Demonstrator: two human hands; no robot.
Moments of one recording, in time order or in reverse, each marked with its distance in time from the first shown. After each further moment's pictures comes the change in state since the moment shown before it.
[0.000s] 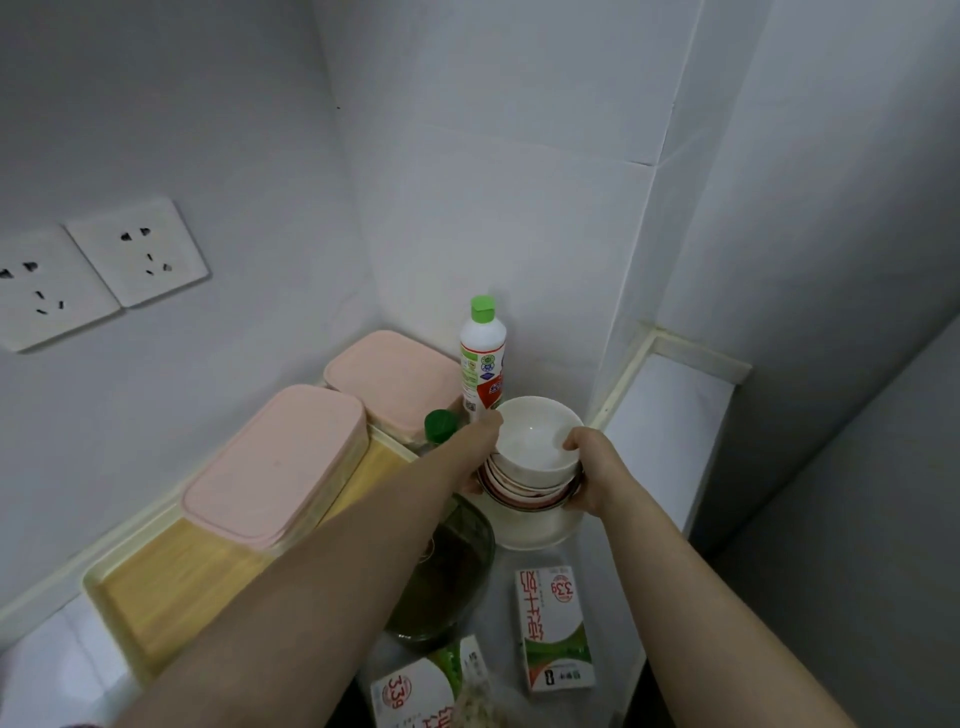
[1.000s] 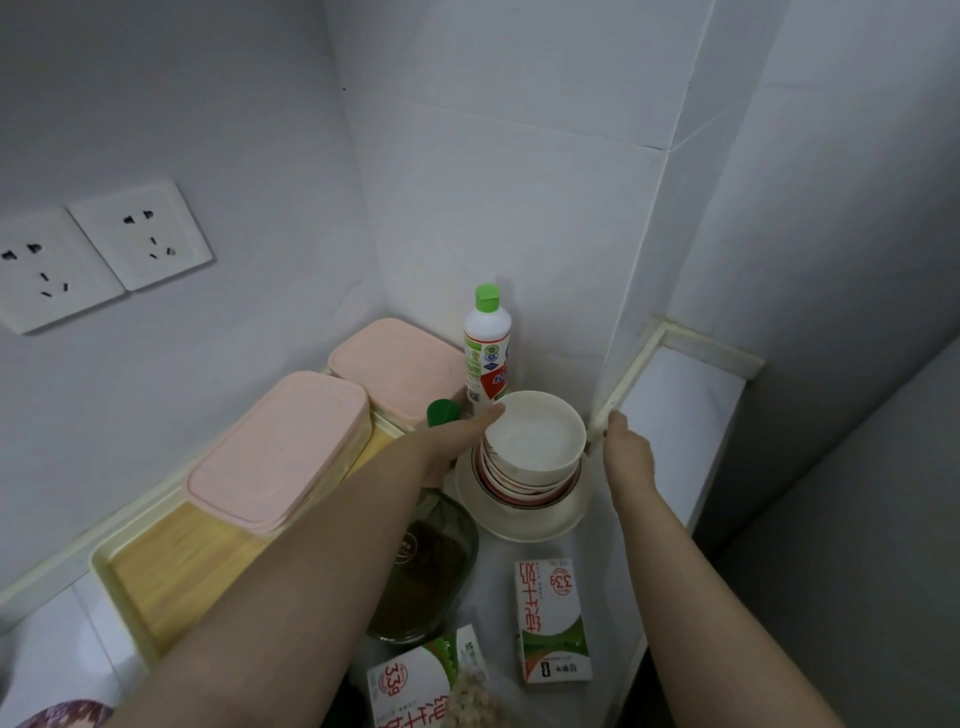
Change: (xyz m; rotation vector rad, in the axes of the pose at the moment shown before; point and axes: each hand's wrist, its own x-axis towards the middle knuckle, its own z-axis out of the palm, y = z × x) left_hand -0.005 -0.004 -0.028 0.262 -0.157 -0.047; right_hand 0.021 0.003 -0.028 -0.310 0.285 -0.289
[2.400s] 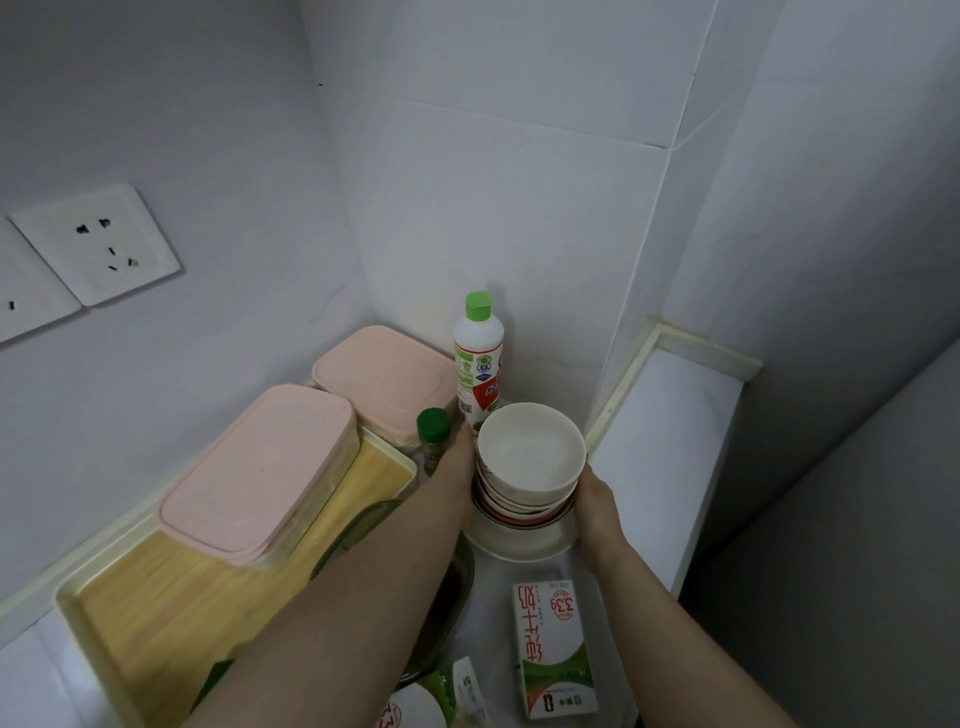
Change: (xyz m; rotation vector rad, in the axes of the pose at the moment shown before) left_hand 0.041 -0.006 0.034 -0.823 0.135 0.014; right_hand 0.005 0.049 0.035 0.224 -0.145 0.067
